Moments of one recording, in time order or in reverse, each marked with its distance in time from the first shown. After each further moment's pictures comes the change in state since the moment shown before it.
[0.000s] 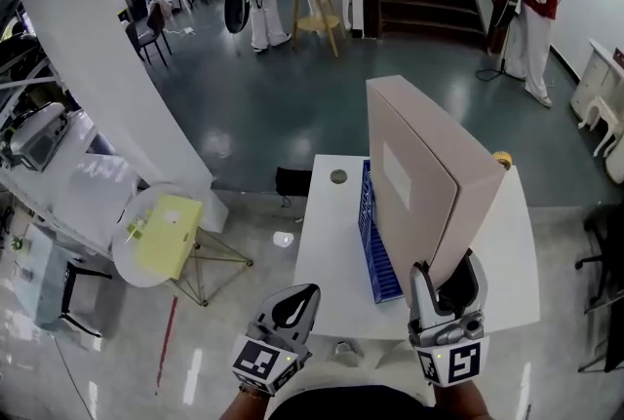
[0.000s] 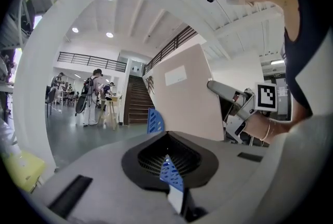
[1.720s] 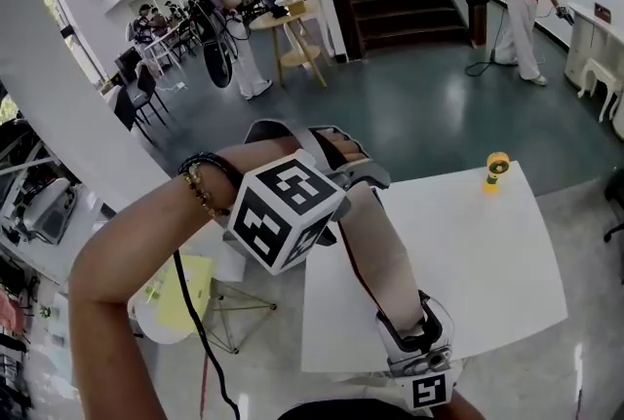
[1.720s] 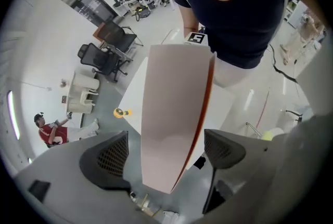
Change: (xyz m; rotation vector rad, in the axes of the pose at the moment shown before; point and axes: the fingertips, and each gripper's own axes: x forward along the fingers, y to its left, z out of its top) left arm 0.180 -0.038 0.122 1.776 0.664 -1.126; right arm -0.019 0.013 -0.089 -0.073 0.059 0.008
